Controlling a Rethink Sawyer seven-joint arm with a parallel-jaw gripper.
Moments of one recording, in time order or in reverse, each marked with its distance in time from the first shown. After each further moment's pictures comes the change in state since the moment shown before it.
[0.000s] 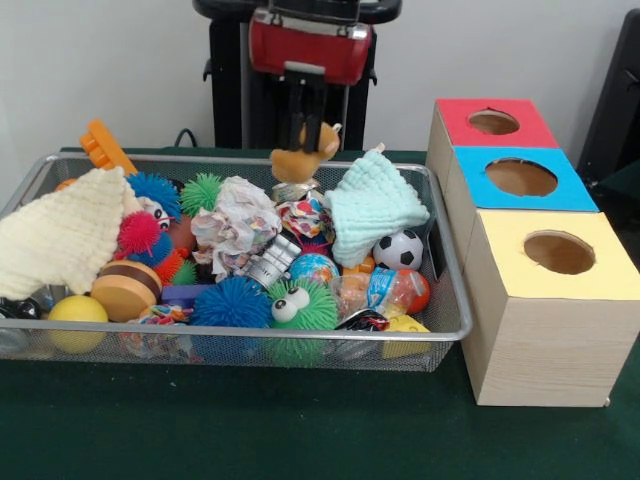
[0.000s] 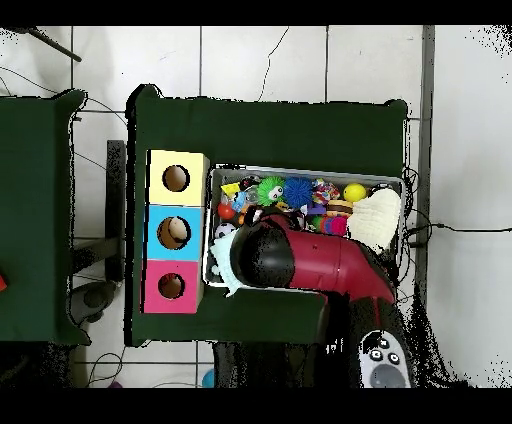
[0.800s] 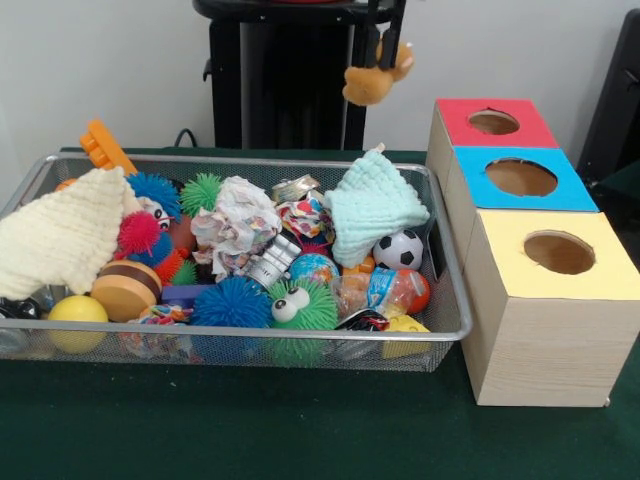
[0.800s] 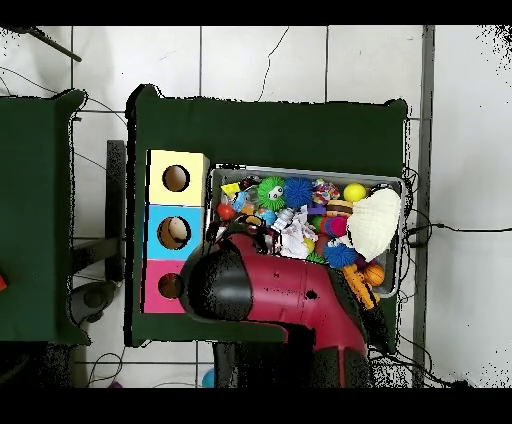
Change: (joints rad) arm 0.142 -0.178 -0.065 0.074 0.094 0.125 0.000
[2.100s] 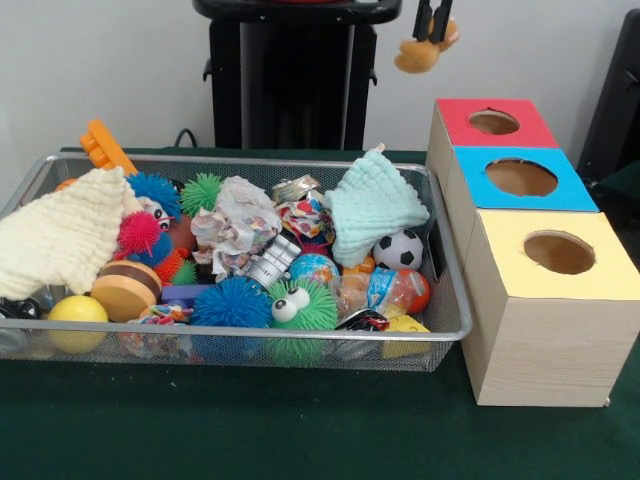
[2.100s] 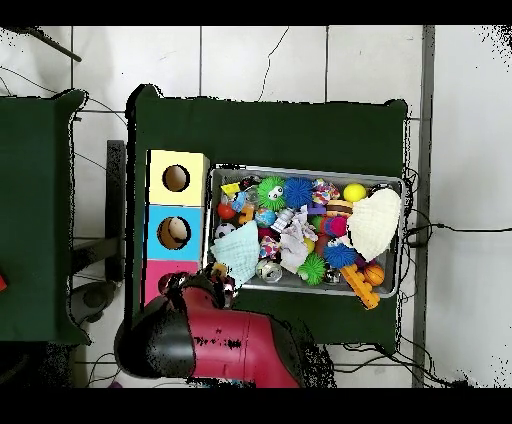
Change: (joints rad) arm 0.214 -0.033 -0.128 0.160 0.061 -0.028 0.000
